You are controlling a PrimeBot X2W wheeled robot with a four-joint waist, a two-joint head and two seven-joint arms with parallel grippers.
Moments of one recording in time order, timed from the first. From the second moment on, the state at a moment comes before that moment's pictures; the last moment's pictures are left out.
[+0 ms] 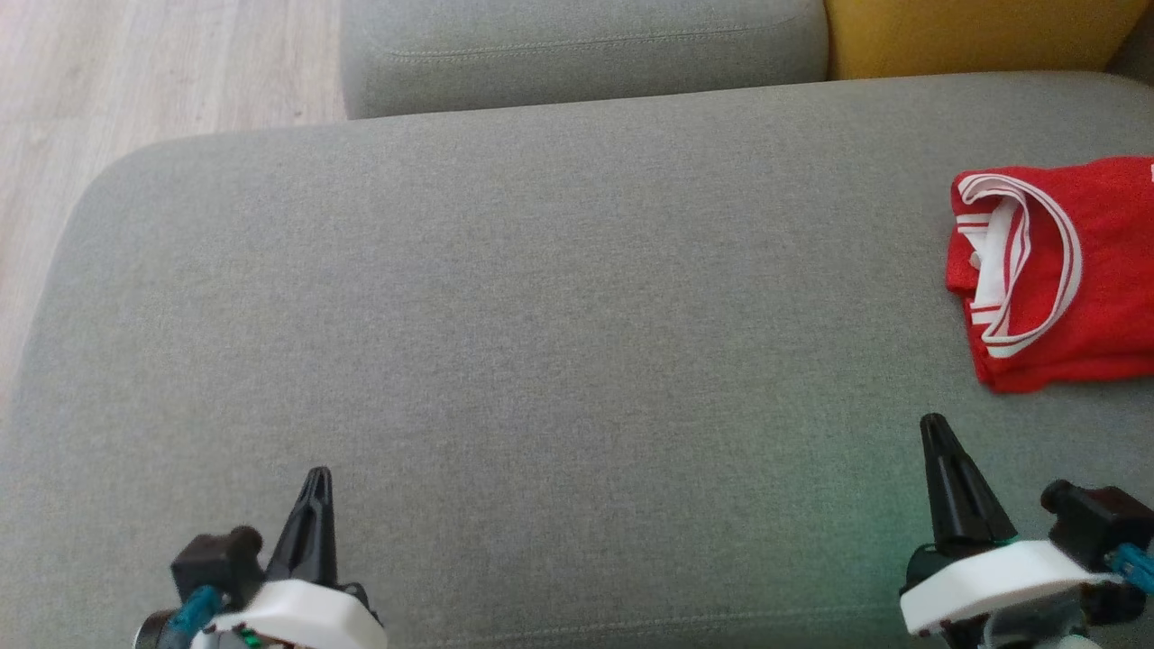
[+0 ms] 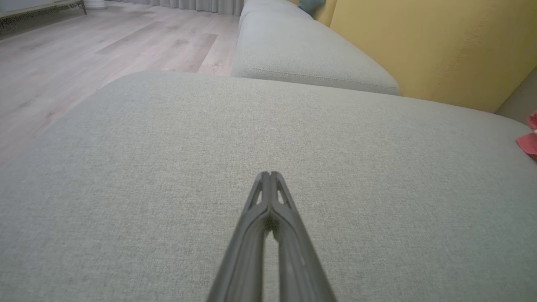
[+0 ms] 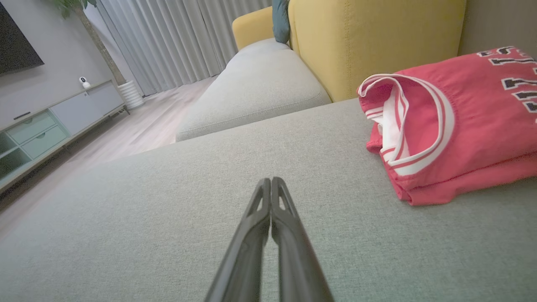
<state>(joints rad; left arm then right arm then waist) 0.12 0.19 -0.29 0.13 -0.37 0.19 -0.20 0.15 -0.04 0.01 0.00 0.29 0.13 0.01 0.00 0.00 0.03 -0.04</state>
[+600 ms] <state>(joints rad) 0.09 0.18 -0.25 0.16 -0.57 0.14 -0.17 0.13 -0.05 0.00 0.04 0.51 0.13 0.01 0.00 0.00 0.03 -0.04</state>
